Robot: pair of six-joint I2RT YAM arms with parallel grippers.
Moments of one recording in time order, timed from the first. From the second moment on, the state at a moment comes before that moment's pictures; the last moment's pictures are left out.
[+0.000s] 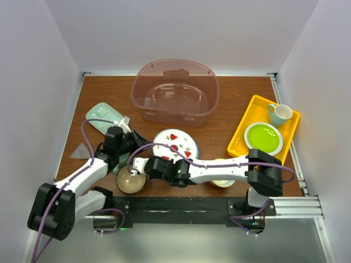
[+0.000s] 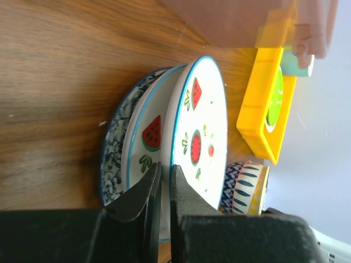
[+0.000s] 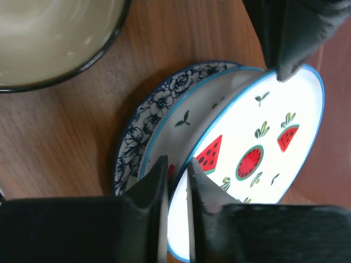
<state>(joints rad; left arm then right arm) -0.31 1.07 0.39 0.15 0.40 -0.94 1.37 1.71 1.14 -0.33 0.47 -0.29</state>
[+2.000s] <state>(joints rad) -0.31 0.96 0.41 0.02 0.51 -0.95 0.90 1.39 1.31 -0.76 -0.50 -0.60</state>
